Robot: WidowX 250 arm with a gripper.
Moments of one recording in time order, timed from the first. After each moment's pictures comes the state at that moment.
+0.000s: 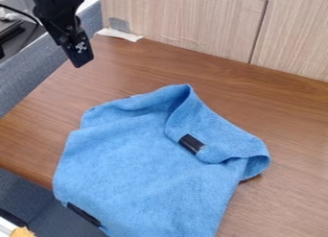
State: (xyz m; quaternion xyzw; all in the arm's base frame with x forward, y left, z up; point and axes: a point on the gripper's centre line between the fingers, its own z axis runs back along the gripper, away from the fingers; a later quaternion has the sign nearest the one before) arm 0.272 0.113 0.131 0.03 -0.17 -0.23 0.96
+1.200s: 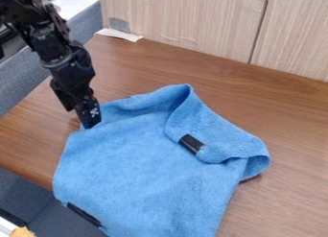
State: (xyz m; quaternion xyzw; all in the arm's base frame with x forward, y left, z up) arm 0.262 0.113 0.024 -0.01 -0.09 -0.18 0.98
